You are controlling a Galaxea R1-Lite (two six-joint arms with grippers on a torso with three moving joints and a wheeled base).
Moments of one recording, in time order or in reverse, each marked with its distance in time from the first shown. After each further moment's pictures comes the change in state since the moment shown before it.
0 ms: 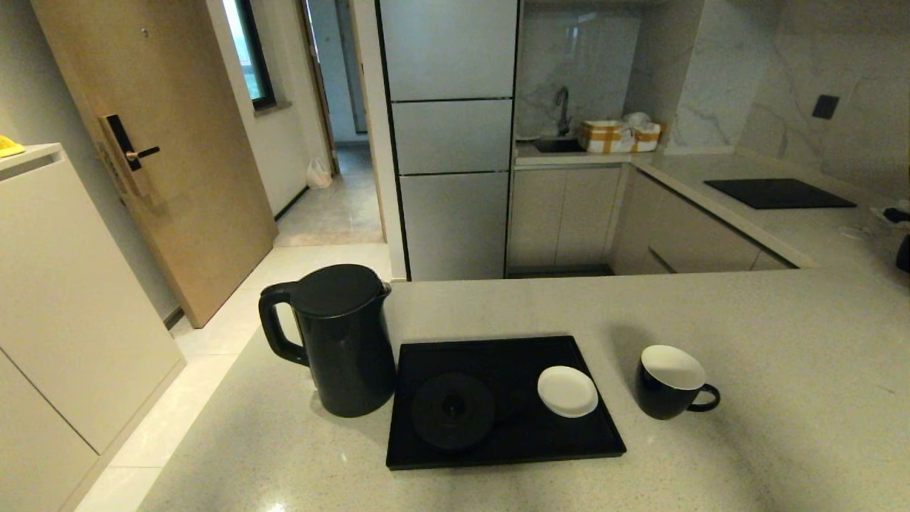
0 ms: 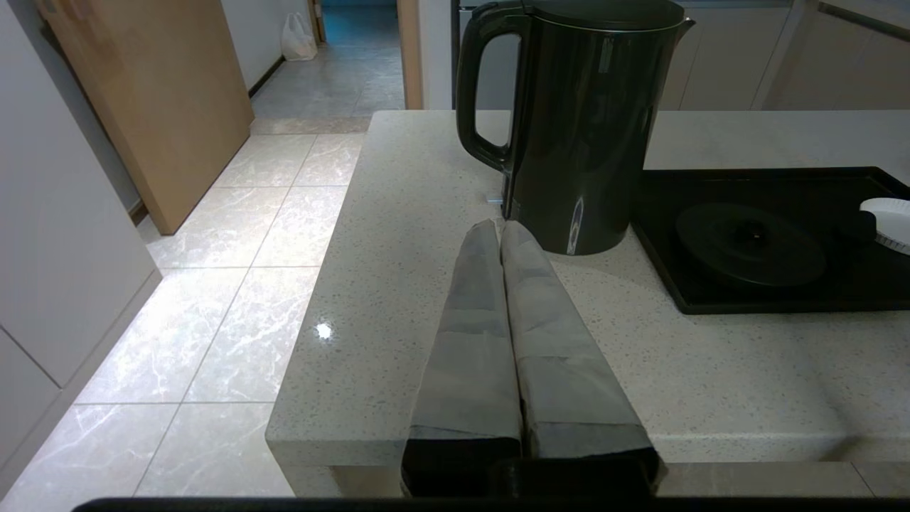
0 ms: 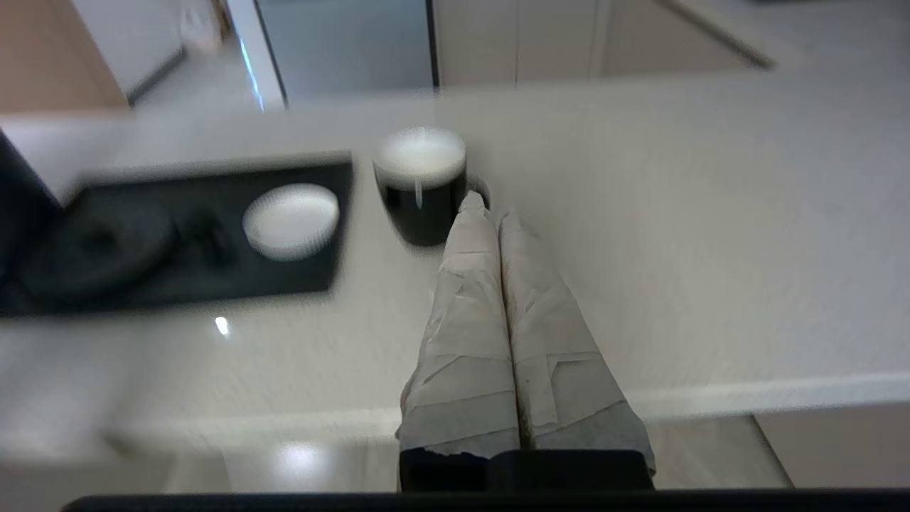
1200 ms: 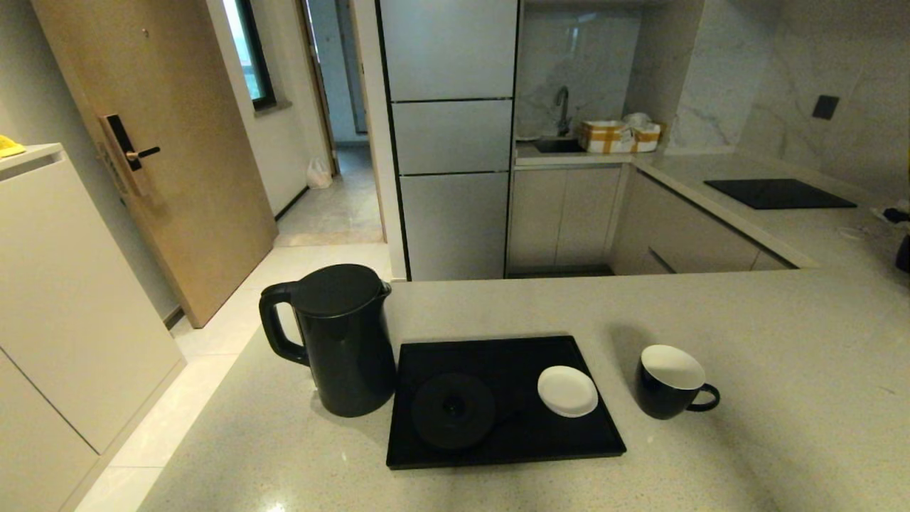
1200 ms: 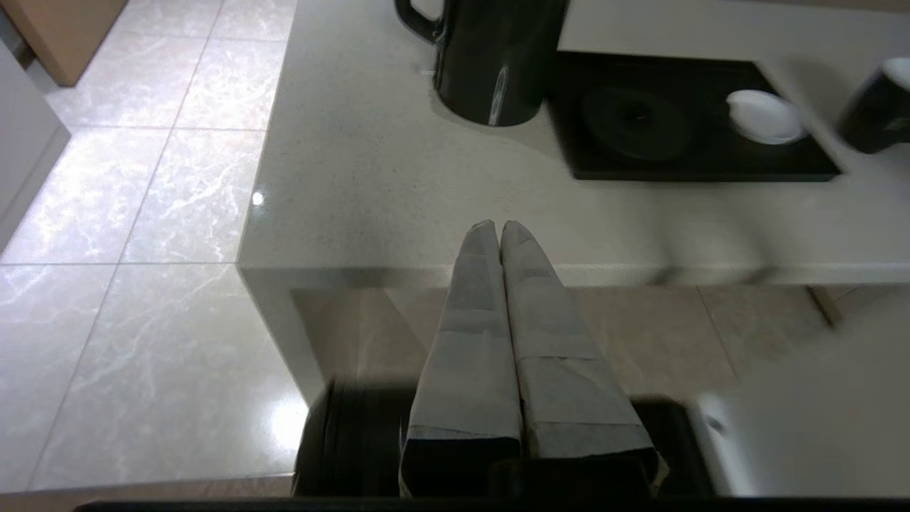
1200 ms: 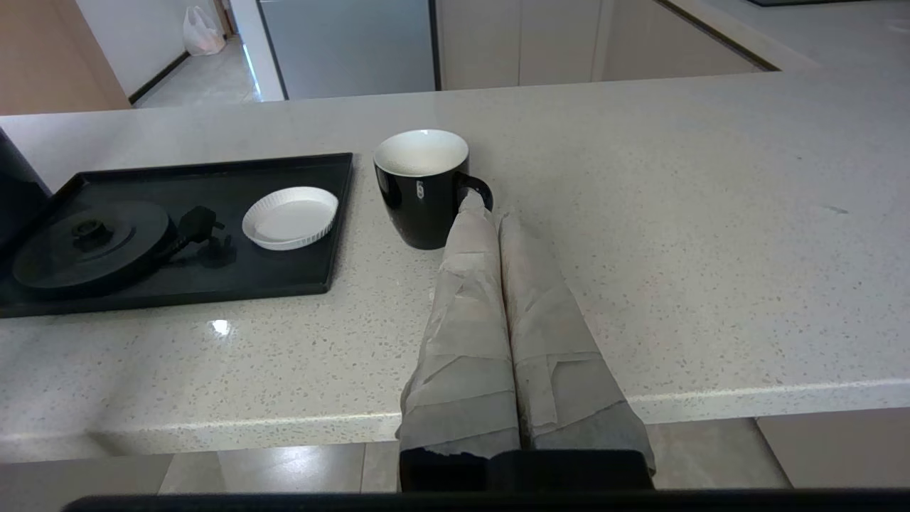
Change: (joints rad) left arm 0.005 0.035 -0.711 0.950 -0.110 -0.100; right arm 0.000 -0.015 0.070 -0.066 0.011 -0.007
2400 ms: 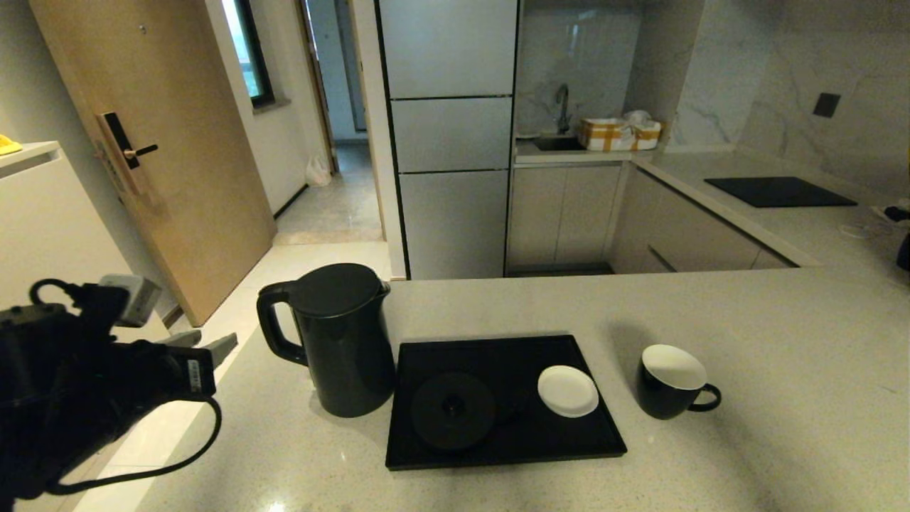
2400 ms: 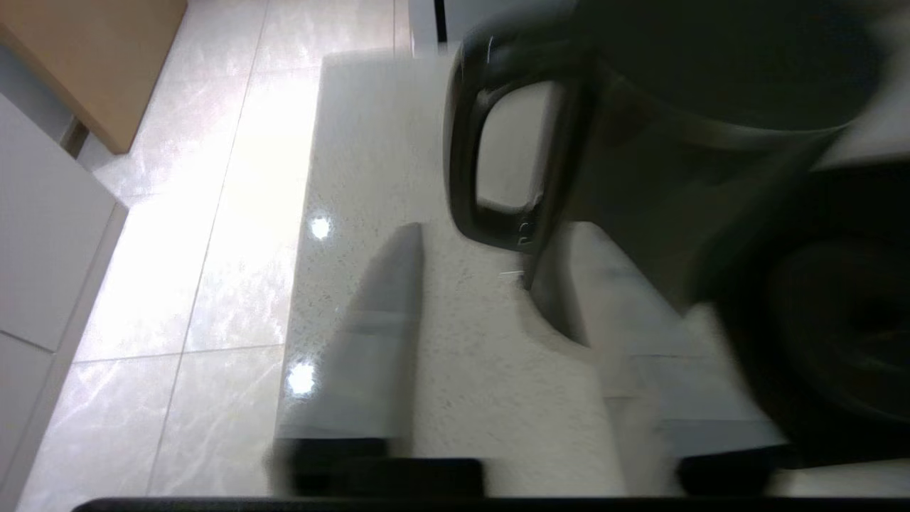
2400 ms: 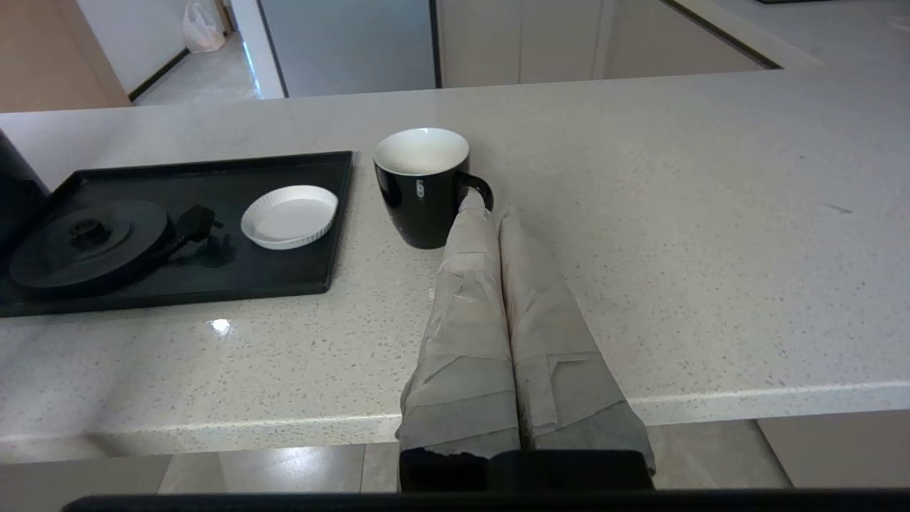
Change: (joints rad) left arm 0.010 1.431 0.380 -1.784 0.050 0.182; right arm 0.000 0.000 0.000 0.000 0.000 0.000
